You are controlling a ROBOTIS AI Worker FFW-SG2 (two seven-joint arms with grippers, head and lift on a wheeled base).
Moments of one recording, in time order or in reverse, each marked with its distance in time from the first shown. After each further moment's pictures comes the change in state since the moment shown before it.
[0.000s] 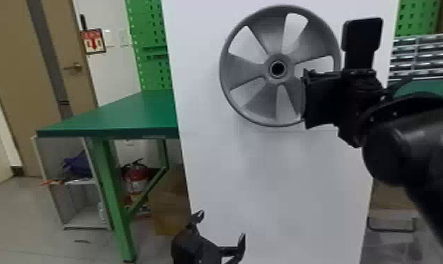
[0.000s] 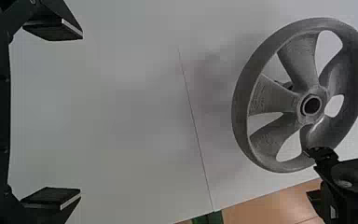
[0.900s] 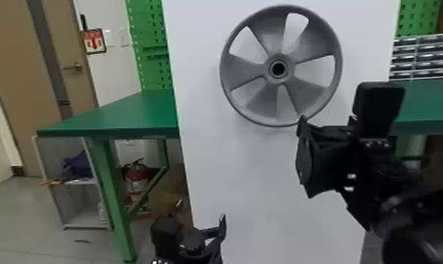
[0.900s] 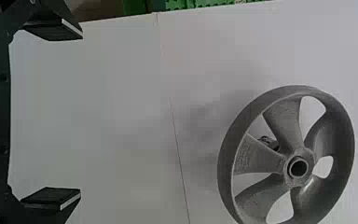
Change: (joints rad) left arm 0.048 -0.111 0.164 -0.092 -0.023 0.072 -0.001; right arm 0.406 -0.006 -0.037 -0.369 0.050 -0.037 0.147
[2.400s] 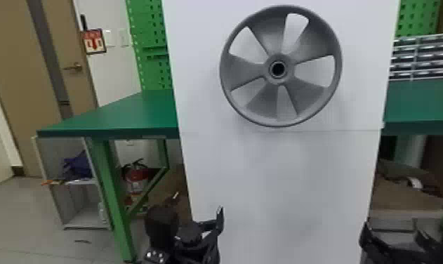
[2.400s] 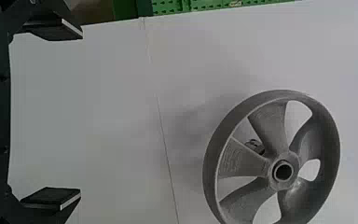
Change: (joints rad) left arm 0.029 -0.118 0.111 -0.112 -0.094 0.099 -0.127; right arm 0.482 -0.085 -0.170 0.016 0.049 -0.340 0.113
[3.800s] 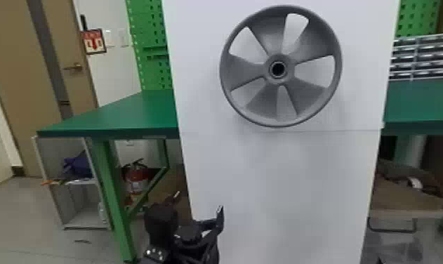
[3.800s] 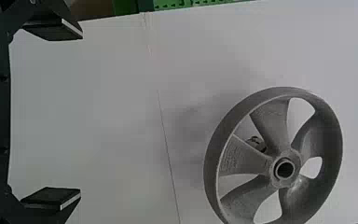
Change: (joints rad) left arm -0.011 0.003 0.005 0.008 0.011 0.006 -0.026; right arm 0.099 0.049 -0.099 0.077 0.052 -0.096 0.146
